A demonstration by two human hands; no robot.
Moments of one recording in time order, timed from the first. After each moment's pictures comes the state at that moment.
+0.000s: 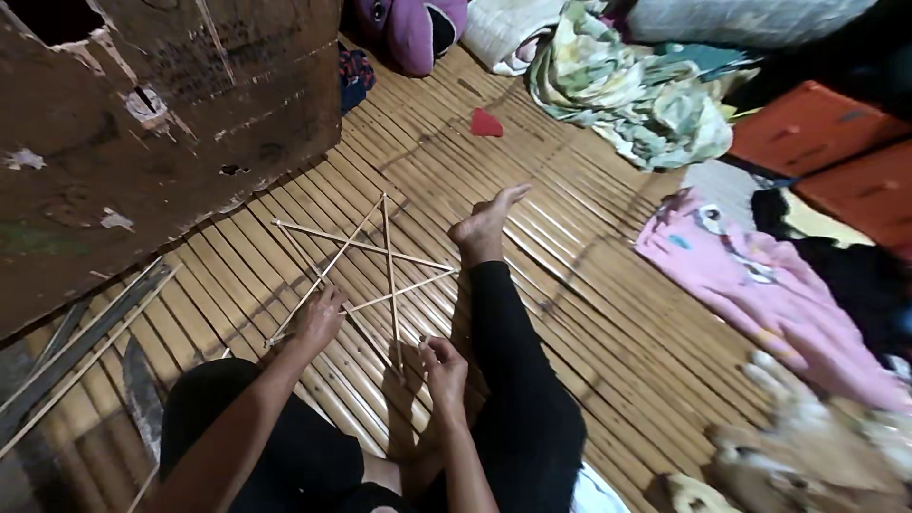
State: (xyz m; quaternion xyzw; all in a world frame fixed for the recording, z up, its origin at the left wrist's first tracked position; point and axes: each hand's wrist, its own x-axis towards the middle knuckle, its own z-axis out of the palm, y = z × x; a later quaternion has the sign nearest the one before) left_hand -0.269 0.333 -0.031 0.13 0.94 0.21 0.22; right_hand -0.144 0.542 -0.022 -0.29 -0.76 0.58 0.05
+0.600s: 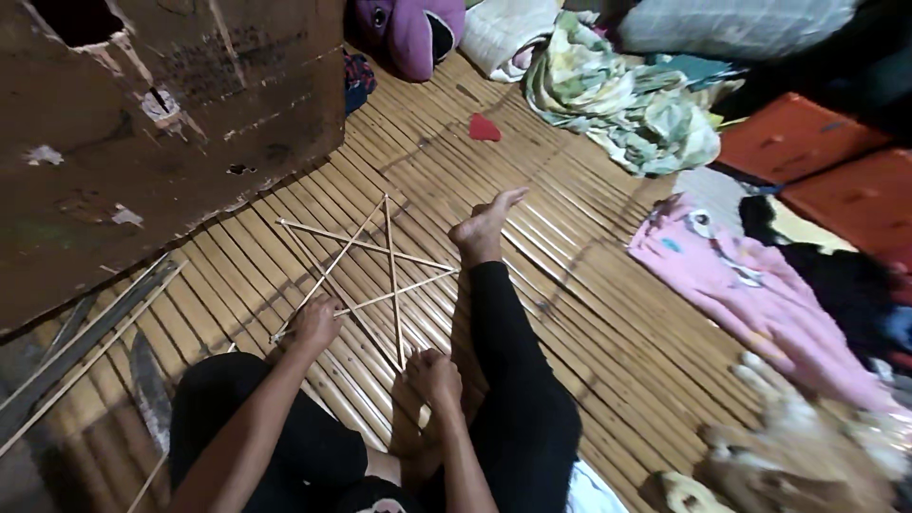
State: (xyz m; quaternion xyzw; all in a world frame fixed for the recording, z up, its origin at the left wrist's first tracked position) left_hand -0.260 0.325 -0.024 0.06 0.94 0.20 0.27; right_hand -0.151 0.543 -0.016 -0.31 -0.87 0.28 -0.27
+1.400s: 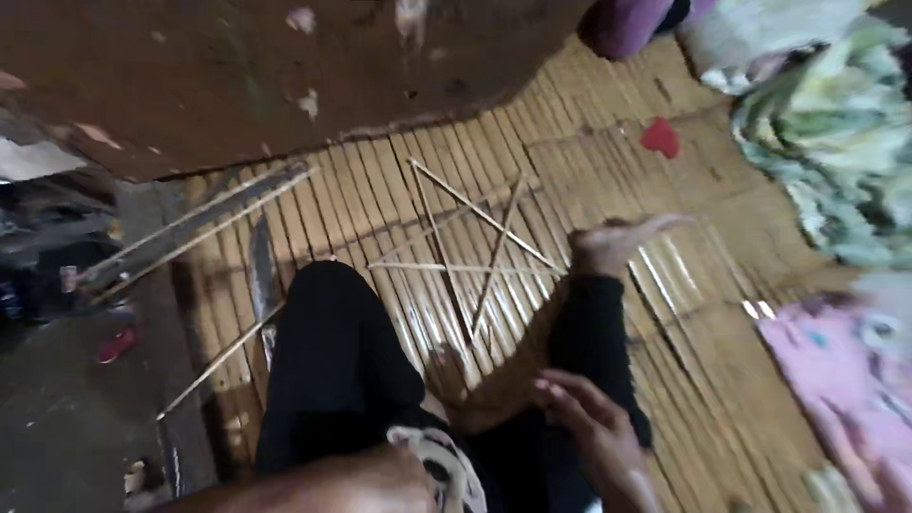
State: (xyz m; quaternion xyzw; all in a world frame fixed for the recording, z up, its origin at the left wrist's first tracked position) left_hand -0.010 0.277 0.107 0.43 0.68 0.46 0.38; right_hand -0.128 0.508 0.170 -0.19 -0.83 0.48 -0.22
